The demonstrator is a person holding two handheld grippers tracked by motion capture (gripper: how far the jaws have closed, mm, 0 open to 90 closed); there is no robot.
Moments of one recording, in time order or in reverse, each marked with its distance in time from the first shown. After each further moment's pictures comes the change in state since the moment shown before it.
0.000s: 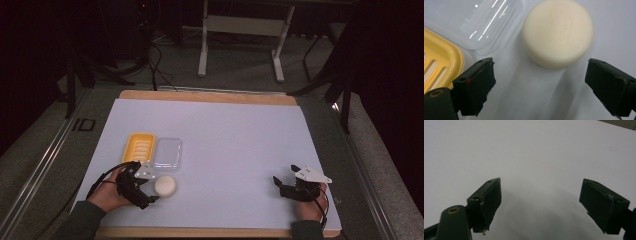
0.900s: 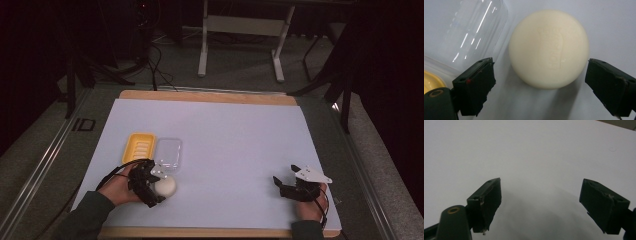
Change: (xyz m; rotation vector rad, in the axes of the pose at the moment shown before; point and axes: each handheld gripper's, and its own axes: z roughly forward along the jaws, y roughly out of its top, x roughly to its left) left arm 0.000 0.029 0.015 0.115 -0.055 0.092; right arm 0.000 0.000 0.000 -0.002 0.001 0.001
